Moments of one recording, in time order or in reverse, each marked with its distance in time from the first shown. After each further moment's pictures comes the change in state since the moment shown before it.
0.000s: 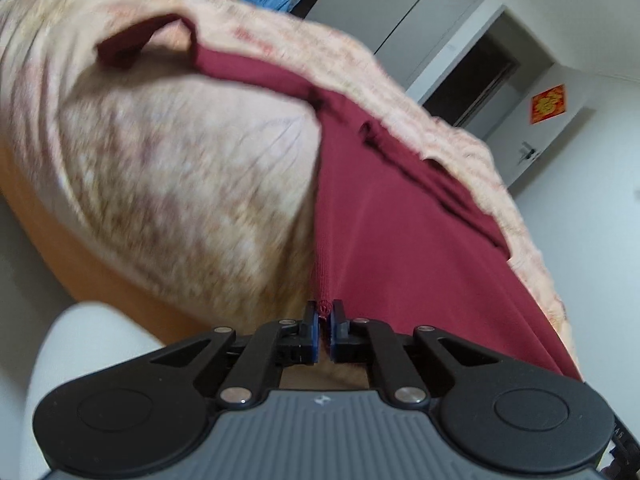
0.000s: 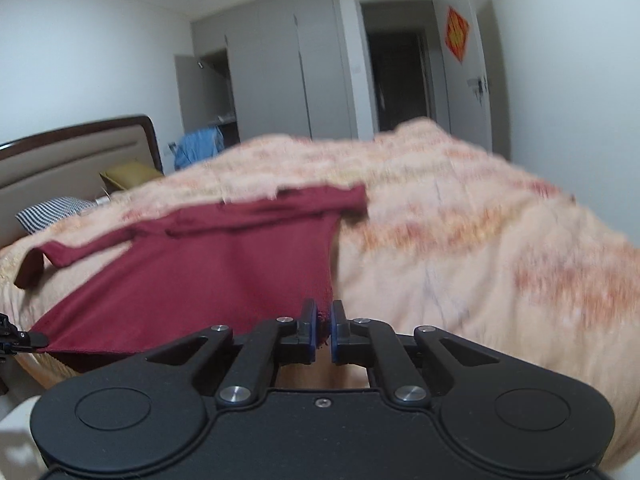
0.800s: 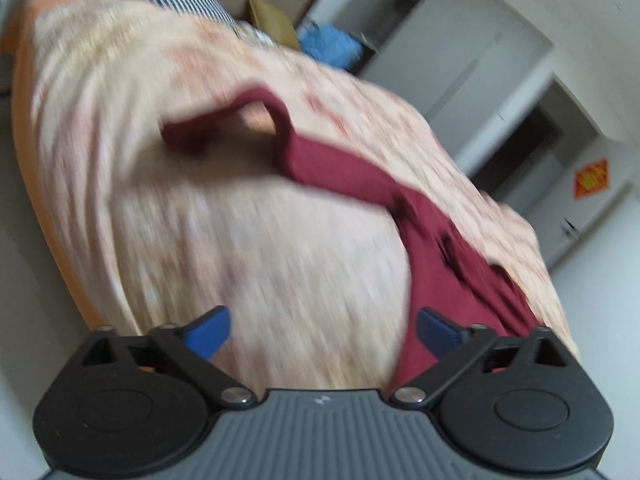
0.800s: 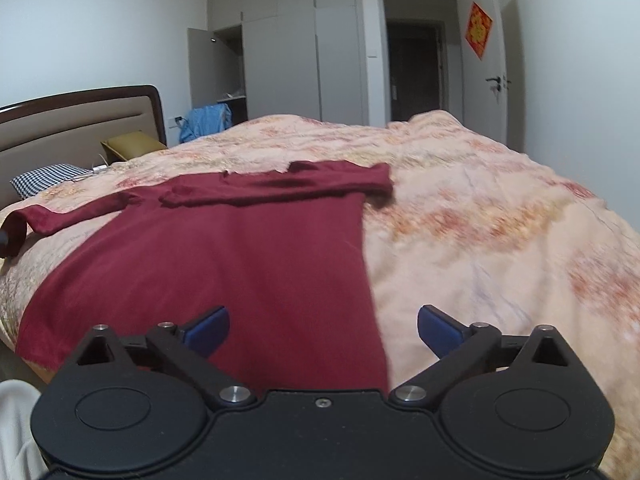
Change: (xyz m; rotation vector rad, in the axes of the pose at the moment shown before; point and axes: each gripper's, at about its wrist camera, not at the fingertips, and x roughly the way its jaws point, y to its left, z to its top) left arm 0.007 0.055 0.094 -0.110 -0.227 0.128; right arm 0.069 0.033 -0.002 -0.096 0.020 0.010
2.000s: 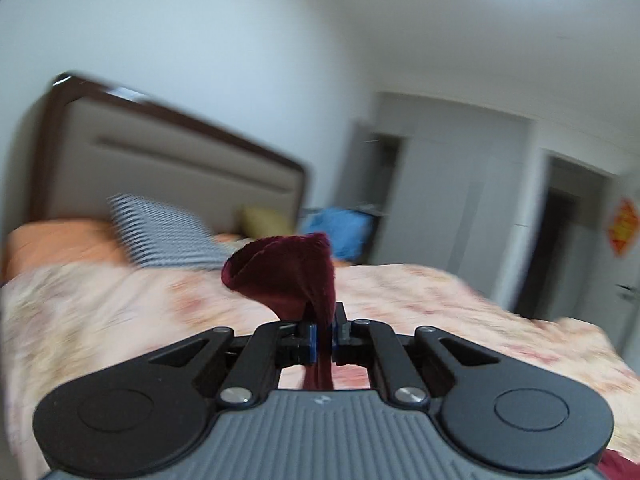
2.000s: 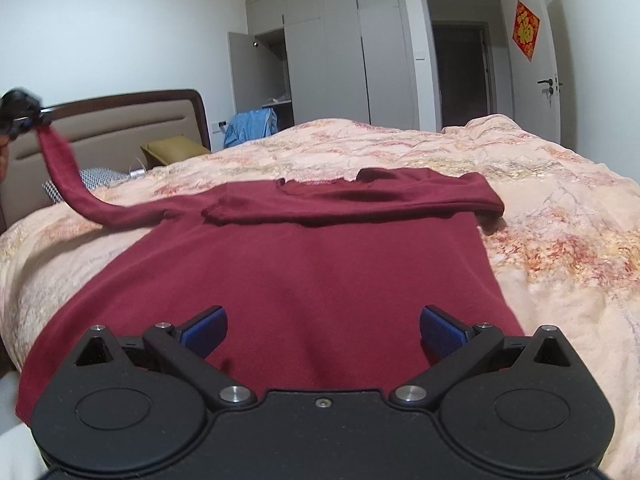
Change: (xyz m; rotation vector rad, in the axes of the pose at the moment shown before) left arm 0.056 -0.102 0.179 0.308 -0.541 0.091; right arm 0.090 0.050 0.026 -0.004 -0.022 0.143
